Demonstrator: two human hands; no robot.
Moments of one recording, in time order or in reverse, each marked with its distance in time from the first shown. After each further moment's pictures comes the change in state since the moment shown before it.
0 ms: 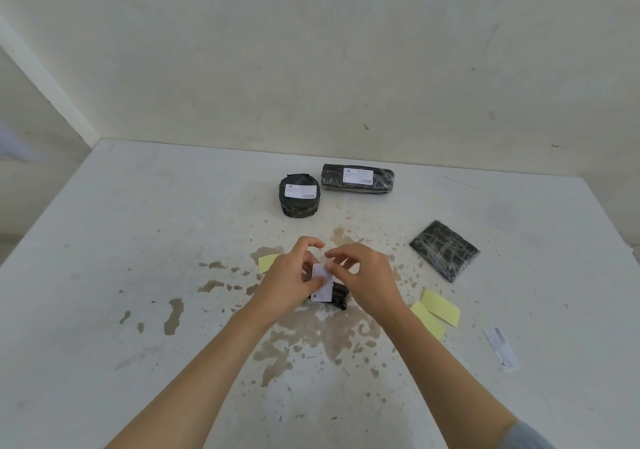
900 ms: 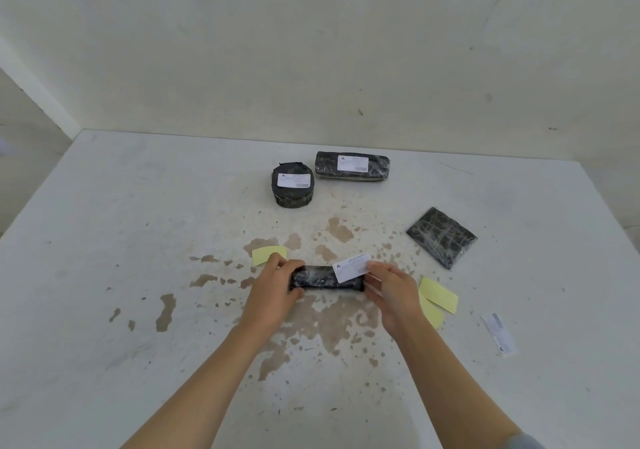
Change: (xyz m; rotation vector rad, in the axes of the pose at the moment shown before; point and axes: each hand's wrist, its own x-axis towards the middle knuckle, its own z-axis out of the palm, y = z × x) left_hand -0.007 -0.048 0.023 0.313 0.091 -0.073; right_hand -0.015 0.047 0.005 0.892 0.301 0.789
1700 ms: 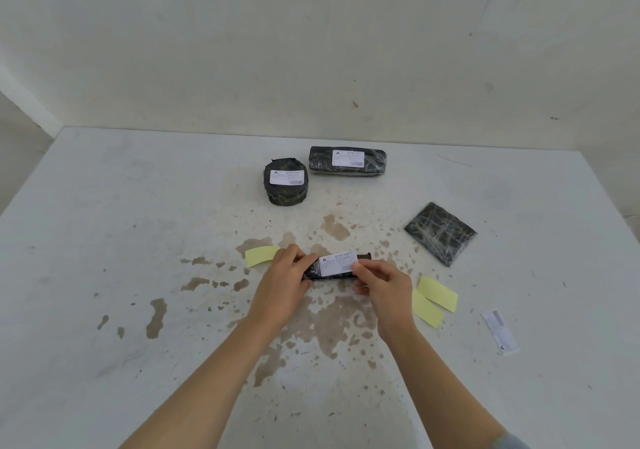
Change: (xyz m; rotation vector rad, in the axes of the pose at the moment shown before) left_hand 0.019 0.010 0.013 0.186 0.012 0.235; right_hand -0.001 0.009 0.002 -0.127 -0.023 -0.253
